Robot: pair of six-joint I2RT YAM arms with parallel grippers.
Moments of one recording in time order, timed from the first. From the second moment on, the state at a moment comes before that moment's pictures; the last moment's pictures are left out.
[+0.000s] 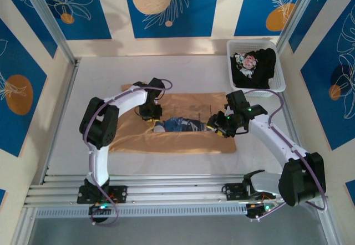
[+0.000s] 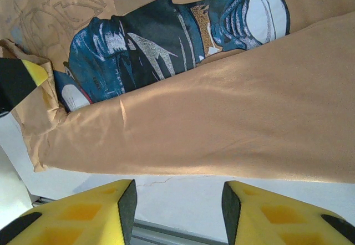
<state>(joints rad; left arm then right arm) -0.51 2.03 1.49 -0.93 0.04 -0.55 0.31 1.23 0.88 -0.83 -0.39 0.82</state>
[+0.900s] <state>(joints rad) -0.55 1.77 1.33 -0.91 0.00 -0.55 0.21 1.23 0.77 -0.82 -0.36 0.83</state>
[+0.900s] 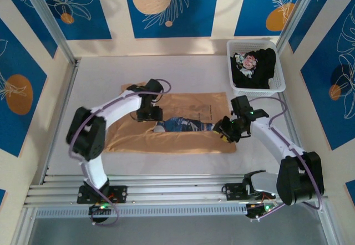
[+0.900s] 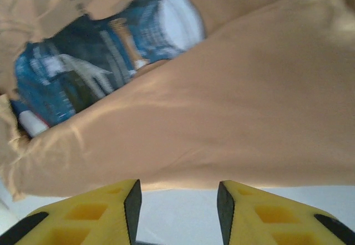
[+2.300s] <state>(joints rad) -0.05 1.87 1.55 -0.91 -0.04 -0.81 0.23 1.54 1.17 -0.88 -0.24 0.75</state>
